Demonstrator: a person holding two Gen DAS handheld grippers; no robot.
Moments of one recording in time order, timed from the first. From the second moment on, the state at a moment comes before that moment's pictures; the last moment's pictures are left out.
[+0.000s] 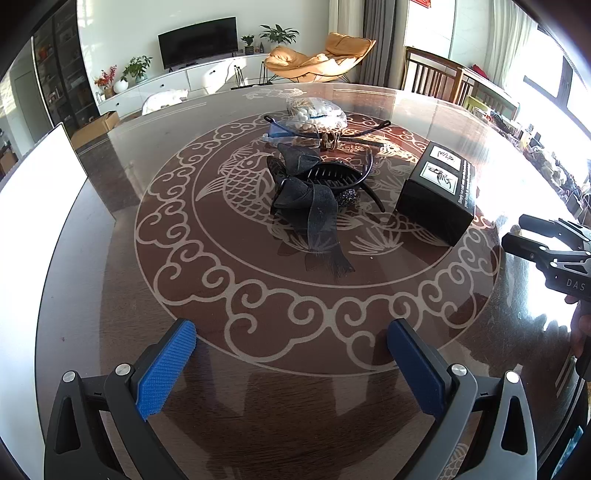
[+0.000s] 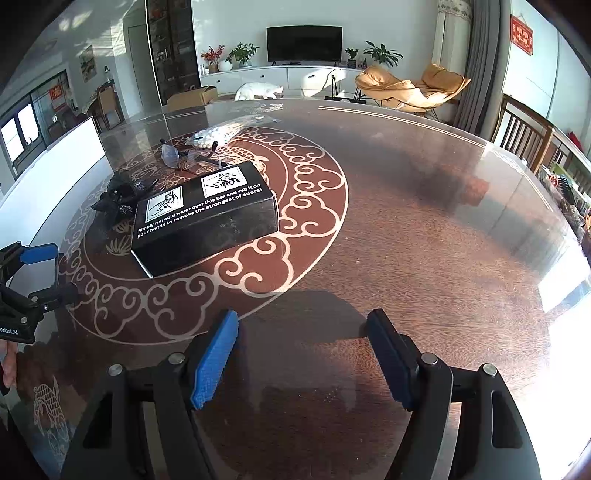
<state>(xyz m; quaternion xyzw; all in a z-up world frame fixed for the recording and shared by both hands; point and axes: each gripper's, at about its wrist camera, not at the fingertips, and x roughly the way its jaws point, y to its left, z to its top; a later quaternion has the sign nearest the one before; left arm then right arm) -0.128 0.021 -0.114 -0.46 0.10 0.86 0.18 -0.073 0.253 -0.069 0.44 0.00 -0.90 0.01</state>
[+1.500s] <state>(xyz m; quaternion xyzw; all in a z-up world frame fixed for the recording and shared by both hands) -0.179 0.069 -0.105 -0.48 0.03 0.87 0.15 -0.077 0.231 -0.070 0.44 -0.01 -0.90 -0.02</state>
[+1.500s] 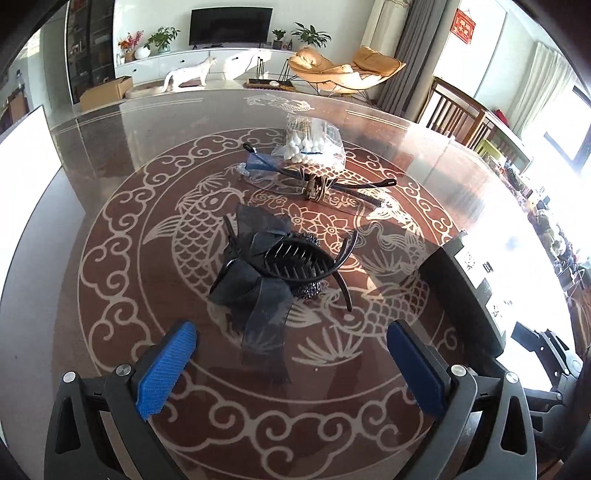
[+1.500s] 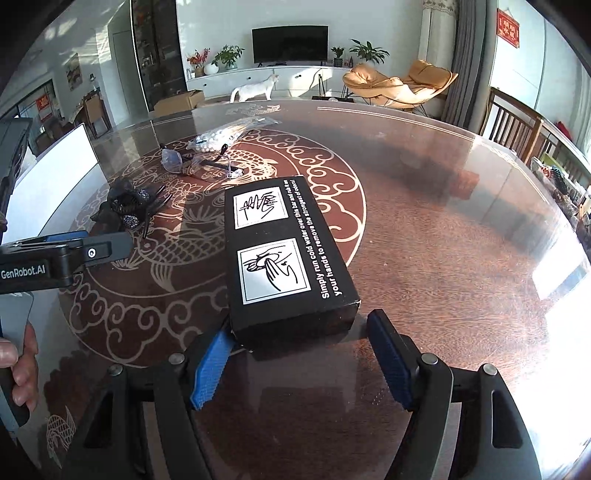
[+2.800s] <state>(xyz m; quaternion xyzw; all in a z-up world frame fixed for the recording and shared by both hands) -0.141 -0.001 -0.117 -0.47 0.04 0.88 0.08 -0.114 0.229 -0.074 0.44 0.04 -0.89 0.09</state>
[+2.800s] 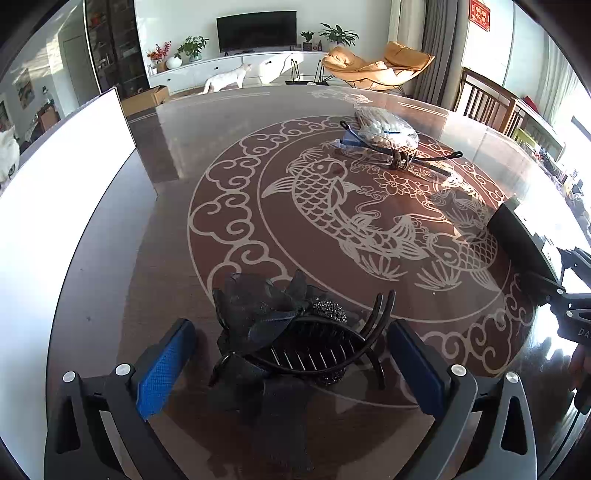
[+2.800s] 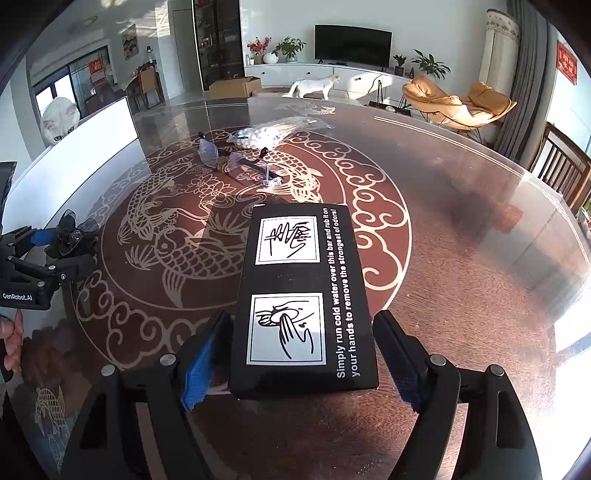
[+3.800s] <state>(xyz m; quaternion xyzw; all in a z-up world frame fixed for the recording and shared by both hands) -0.145 0.004 -0.117 -0.48 0.05 0.87 0.09 -0.132 0.226 -0.075 0.45 0.05 -0.89 0.09</state>
